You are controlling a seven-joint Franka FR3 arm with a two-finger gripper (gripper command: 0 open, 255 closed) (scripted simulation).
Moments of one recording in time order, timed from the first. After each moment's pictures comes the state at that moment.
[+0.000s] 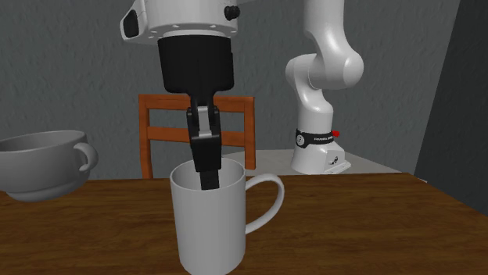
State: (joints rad) arm 0.13 0.09 0.40 -2.18 -0.01 2.24 0.80
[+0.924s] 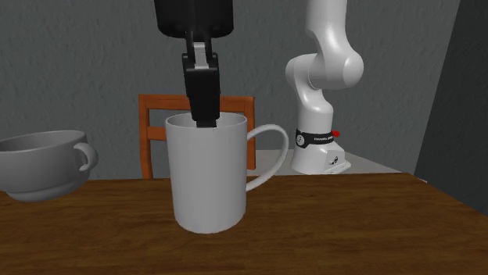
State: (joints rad) arm 0.13 0.01 0.41 -2.11 0.03 2.10 0.78
